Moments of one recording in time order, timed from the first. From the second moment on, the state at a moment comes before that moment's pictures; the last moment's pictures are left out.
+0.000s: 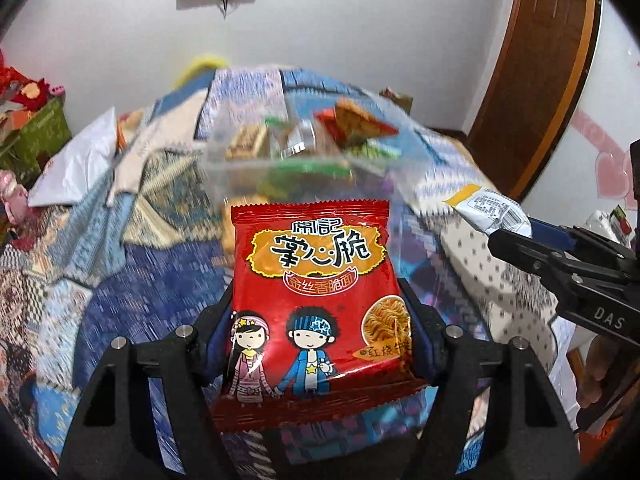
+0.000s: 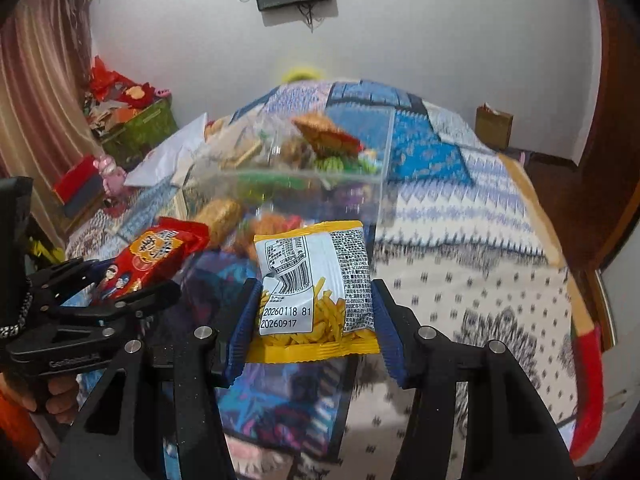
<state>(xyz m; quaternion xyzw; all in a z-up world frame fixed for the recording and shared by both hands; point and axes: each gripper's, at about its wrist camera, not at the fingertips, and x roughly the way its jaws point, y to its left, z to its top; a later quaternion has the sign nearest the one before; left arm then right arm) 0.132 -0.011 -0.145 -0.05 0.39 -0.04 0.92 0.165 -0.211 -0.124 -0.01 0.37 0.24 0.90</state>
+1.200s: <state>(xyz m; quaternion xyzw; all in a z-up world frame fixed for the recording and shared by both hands) 0.320 0.049 -0.133 -0.06 0.37 -0.01 0.93 0.327 -0.166 -0.107 0.01 0.35 0.22 0.91</state>
